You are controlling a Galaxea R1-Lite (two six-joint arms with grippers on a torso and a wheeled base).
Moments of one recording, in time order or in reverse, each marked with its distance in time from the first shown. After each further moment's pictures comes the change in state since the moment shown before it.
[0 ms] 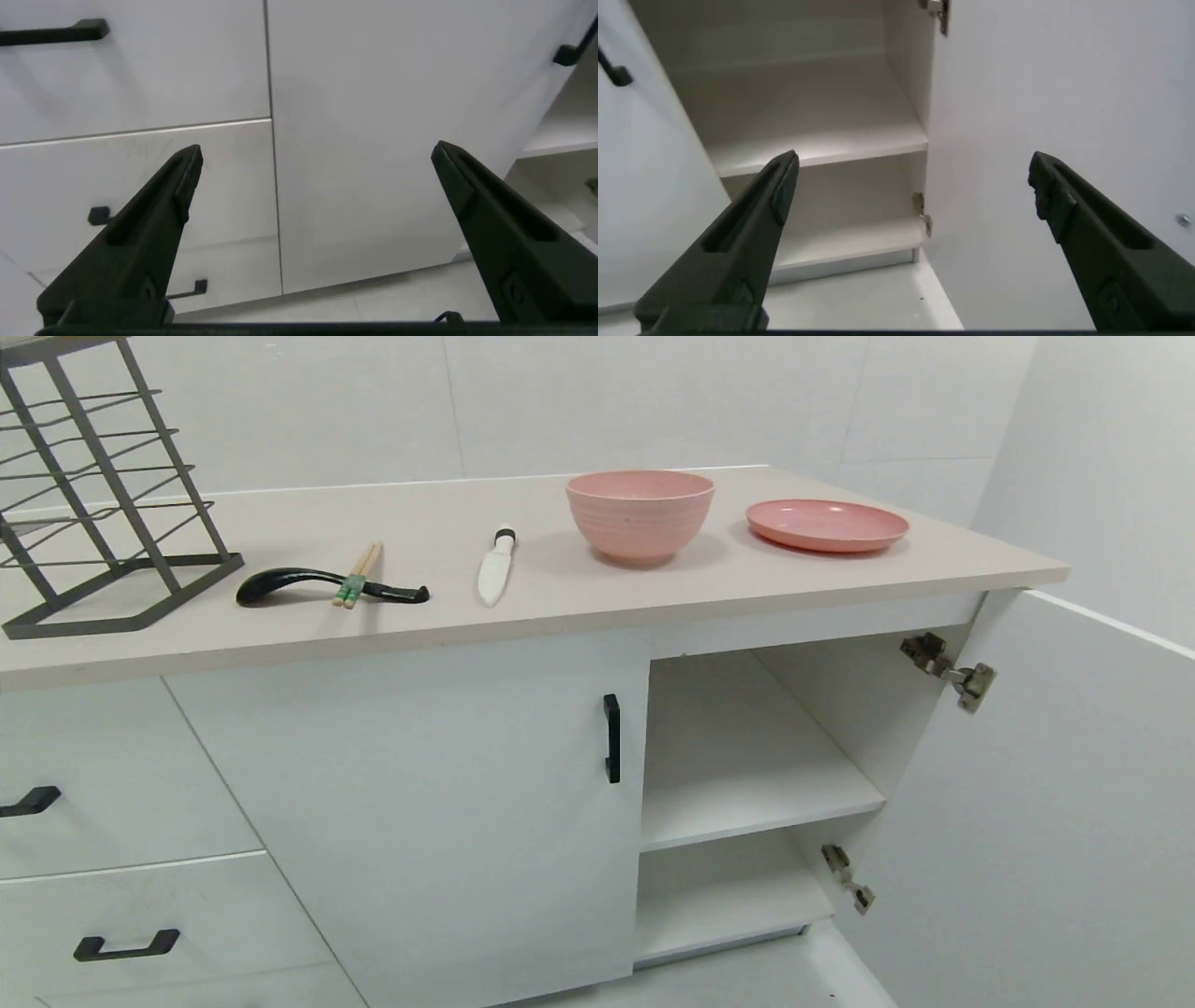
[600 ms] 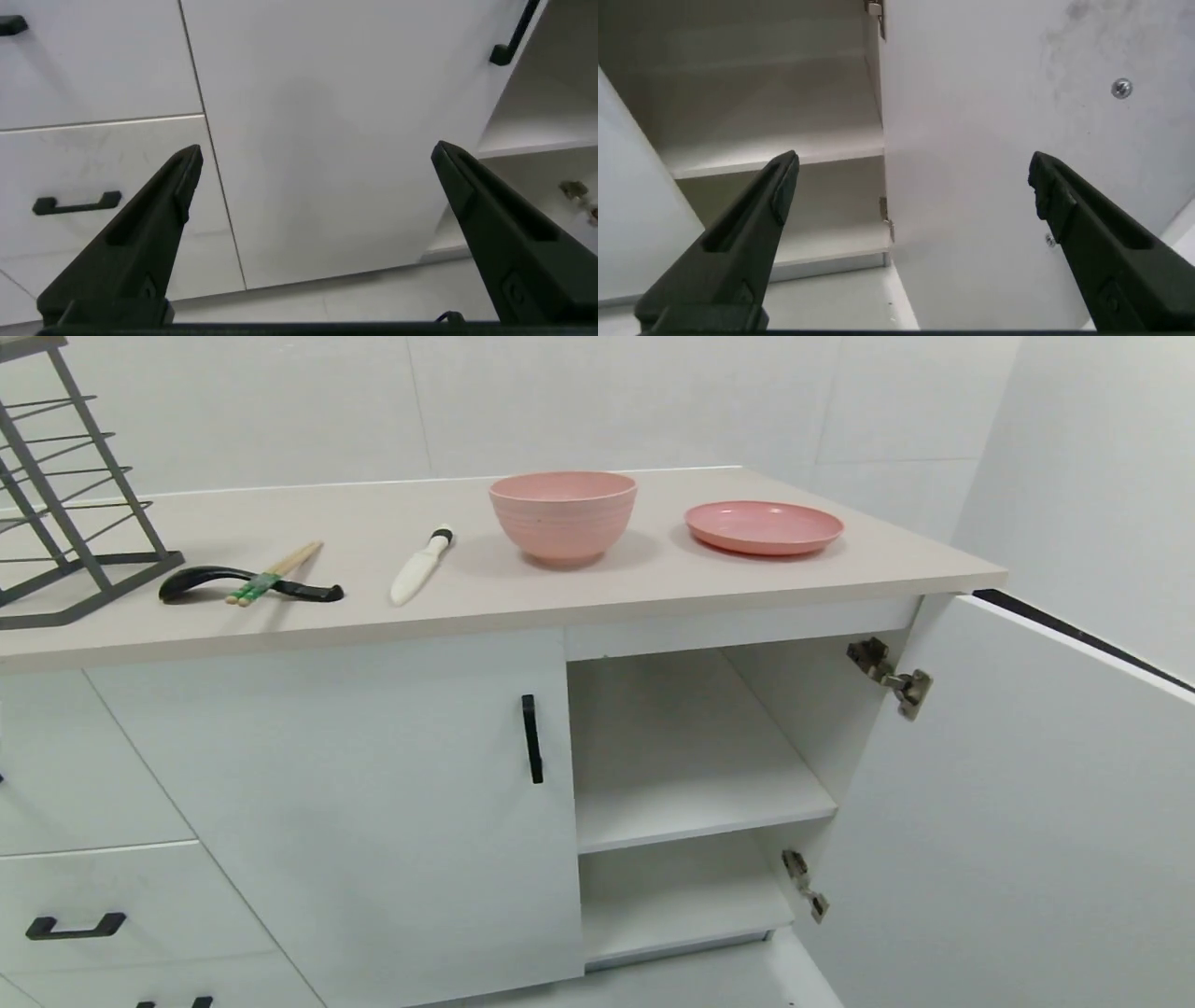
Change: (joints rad) left arm 0.000 0.001 0.000 0.000 0.001 0.001; right arm 0.000 0.000 0.000 0.000 -0.001 -0.001
